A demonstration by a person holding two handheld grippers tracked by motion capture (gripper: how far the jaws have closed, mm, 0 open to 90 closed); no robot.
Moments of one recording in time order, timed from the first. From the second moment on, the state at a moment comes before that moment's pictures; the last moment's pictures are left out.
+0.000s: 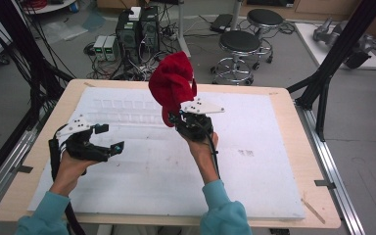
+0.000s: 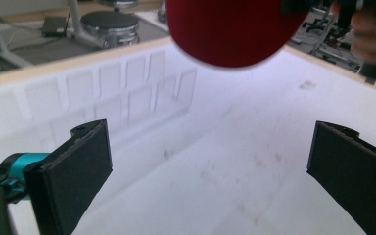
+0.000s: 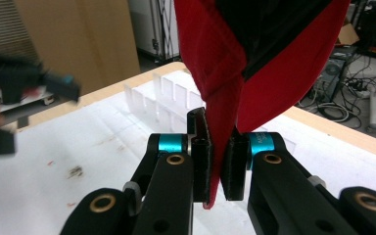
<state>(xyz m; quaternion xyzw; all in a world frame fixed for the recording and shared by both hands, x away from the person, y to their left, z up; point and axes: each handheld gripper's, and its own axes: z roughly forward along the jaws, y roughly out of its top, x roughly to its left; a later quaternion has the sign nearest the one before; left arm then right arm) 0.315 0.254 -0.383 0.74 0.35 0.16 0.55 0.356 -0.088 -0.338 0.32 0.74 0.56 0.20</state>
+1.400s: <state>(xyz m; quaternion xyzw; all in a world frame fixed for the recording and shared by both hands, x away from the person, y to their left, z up) 0.279 0.286 -0.448 0.72 0.38 0.19 0.54 0.406 -0.063 -0.363 0.36 0.74 0.53 0.21</state>
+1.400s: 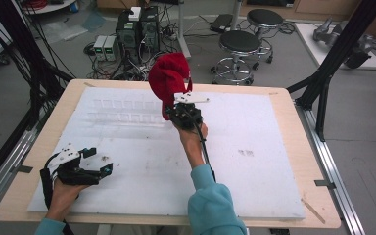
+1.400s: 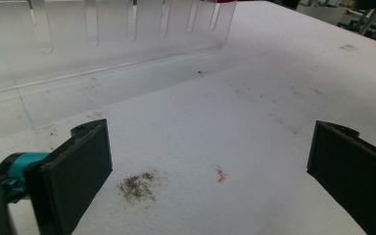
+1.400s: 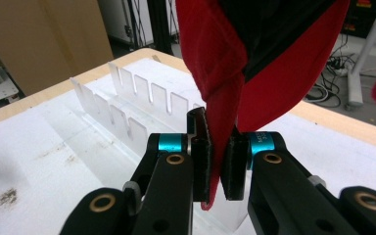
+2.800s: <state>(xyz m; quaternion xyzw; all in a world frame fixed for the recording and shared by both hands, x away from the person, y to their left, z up) 0.279 0.285 -0.448 0.73 0.38 0.19 0.54 0.402 -0.068 -0.382 0.37 0.76 0.50 0.20</state>
